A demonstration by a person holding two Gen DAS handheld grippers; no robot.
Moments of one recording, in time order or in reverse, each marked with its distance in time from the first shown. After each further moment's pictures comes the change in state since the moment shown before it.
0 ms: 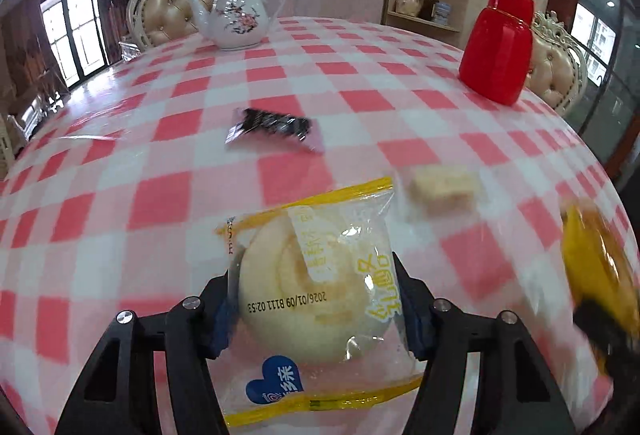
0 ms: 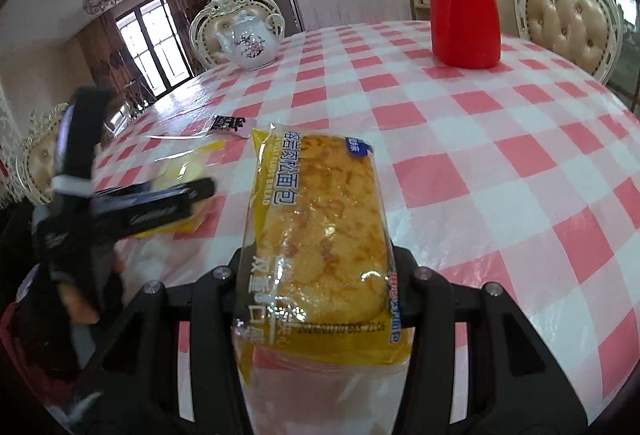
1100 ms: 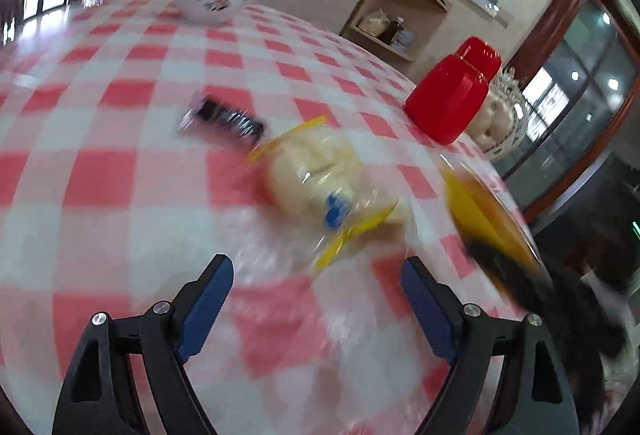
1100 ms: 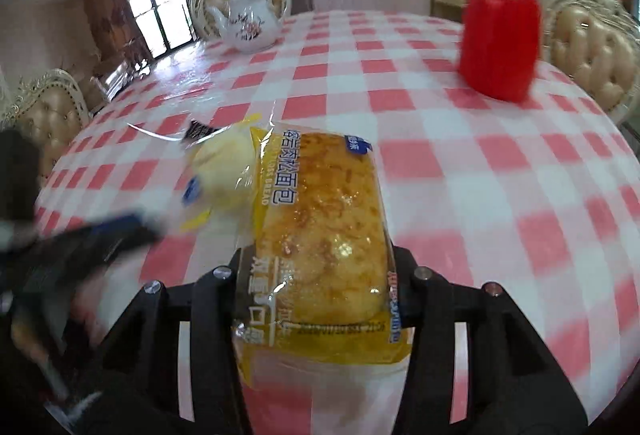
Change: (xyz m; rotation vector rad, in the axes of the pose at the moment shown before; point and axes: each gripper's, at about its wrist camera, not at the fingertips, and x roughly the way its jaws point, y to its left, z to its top) left arm 0.016 0.017 0.026 -0.165 0.013 -0.341; right arm 0.041 -0.005 0.055 -0.102 0.087 -0.040
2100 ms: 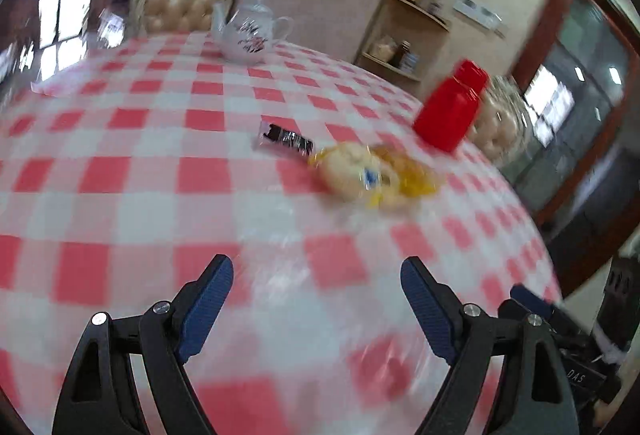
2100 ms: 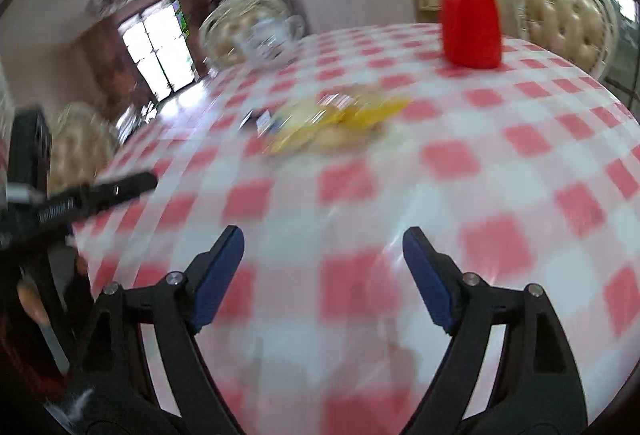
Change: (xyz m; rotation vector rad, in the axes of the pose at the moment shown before) left arm -0.093 0.035 -0.030 -0.034 -0.090 0.049; right arm -0.053 0.034 -0.047 0.142 -0.111 0.043
